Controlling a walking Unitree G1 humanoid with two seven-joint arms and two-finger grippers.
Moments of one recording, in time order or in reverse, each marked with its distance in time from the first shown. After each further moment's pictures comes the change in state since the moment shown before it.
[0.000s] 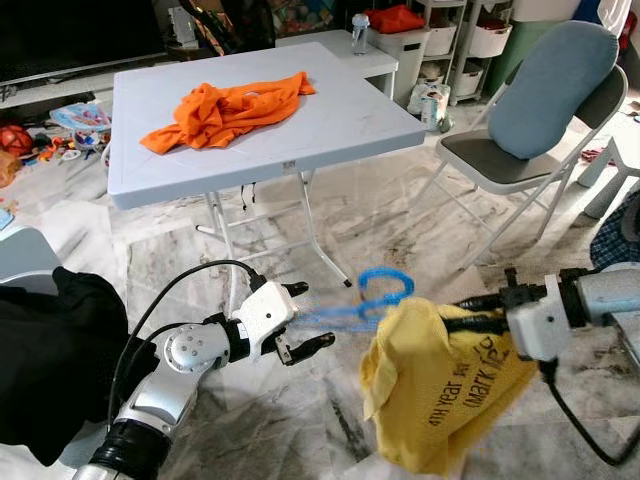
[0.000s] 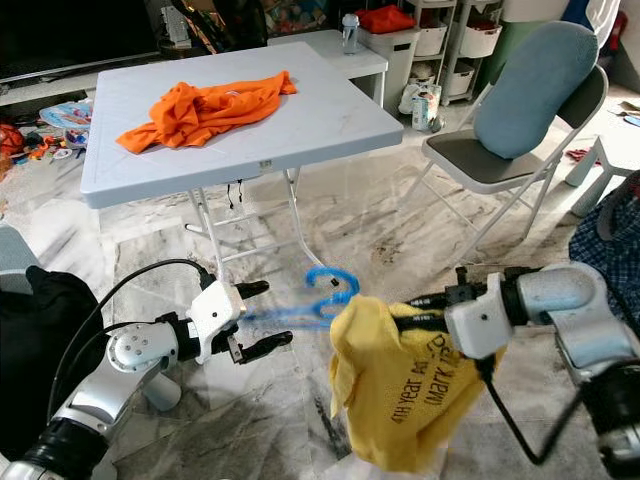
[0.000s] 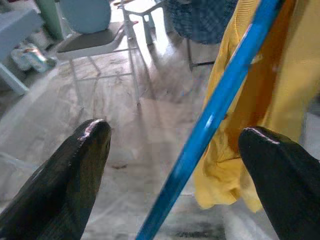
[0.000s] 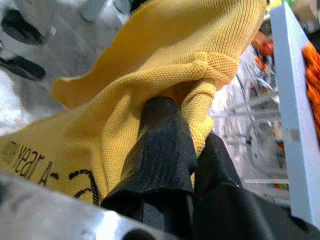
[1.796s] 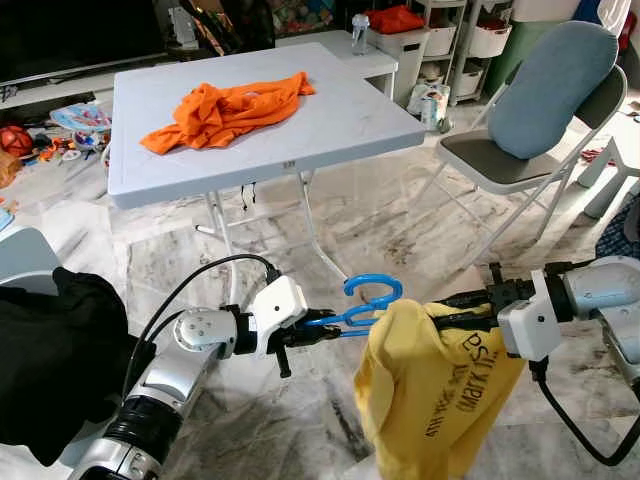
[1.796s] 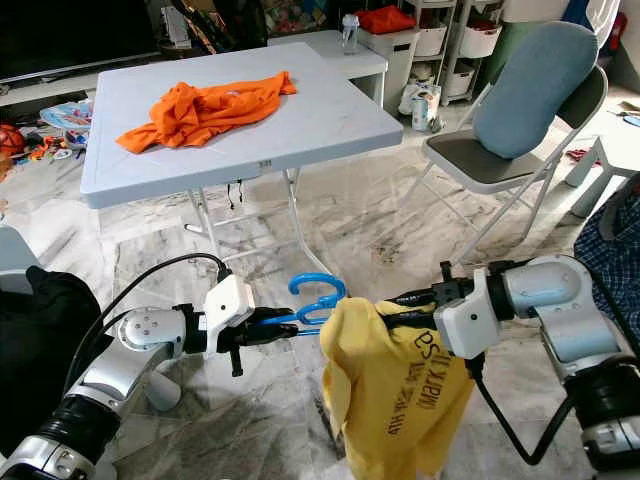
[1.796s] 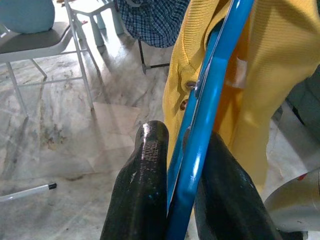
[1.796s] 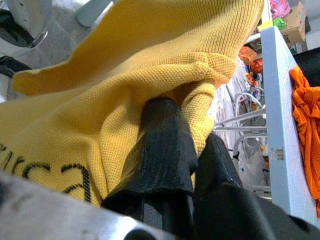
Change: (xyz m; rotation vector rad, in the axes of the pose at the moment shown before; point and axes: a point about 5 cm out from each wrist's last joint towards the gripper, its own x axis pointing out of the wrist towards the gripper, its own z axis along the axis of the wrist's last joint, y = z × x) left arm 0.012 0.003 0.009 -0.046 -0.005 -0.206; right arm 0.011 -0.007 0.010 -0.083 -0.028 -0.008
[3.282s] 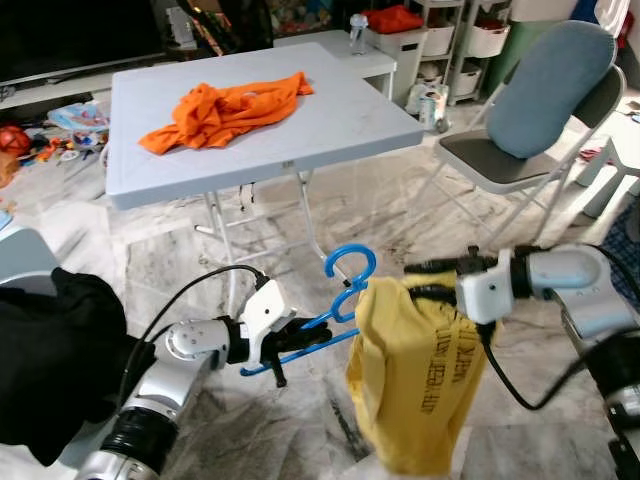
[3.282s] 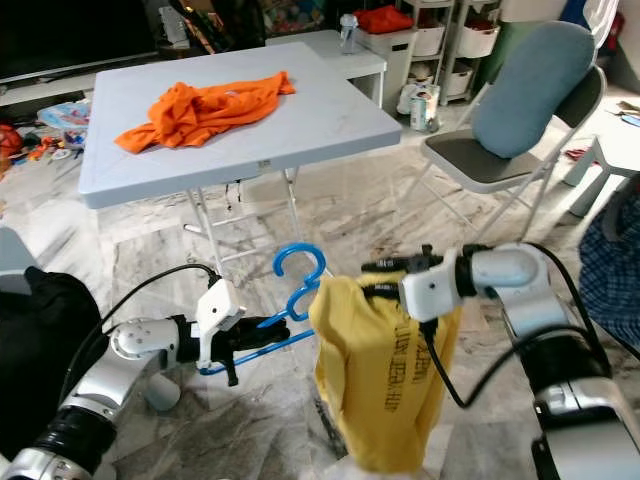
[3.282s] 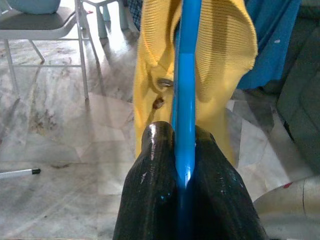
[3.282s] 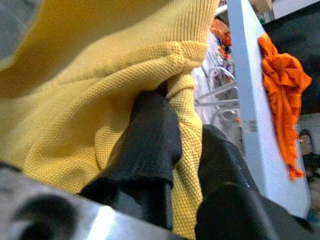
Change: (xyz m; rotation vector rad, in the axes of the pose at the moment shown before) left arm -0.005 -0.006 -0.014 -0.128 -0.013 0.033; right arm 0.027 -0.034 -0.001 0.008 0.003 -0.195
